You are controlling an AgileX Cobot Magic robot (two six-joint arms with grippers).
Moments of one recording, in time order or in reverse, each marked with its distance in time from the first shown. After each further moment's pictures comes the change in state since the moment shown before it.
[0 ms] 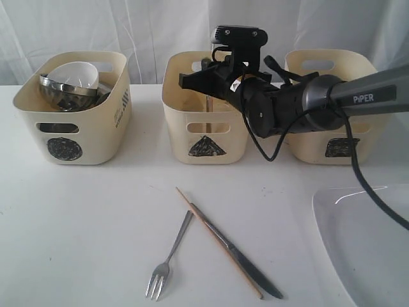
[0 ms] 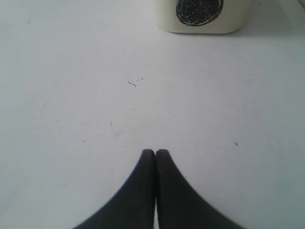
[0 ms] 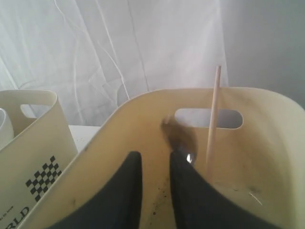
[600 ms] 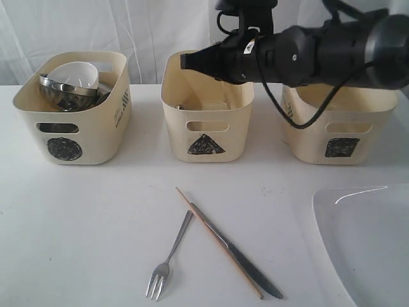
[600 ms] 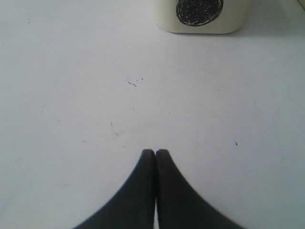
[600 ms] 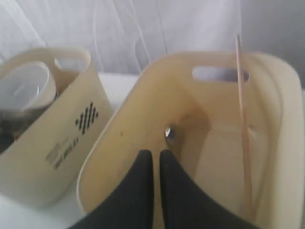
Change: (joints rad) left arm 0.000 0.000 0.000 0.000 0.000 0.000; right arm 0.000 -0.266 0.000 0.000 0.526 -0.015
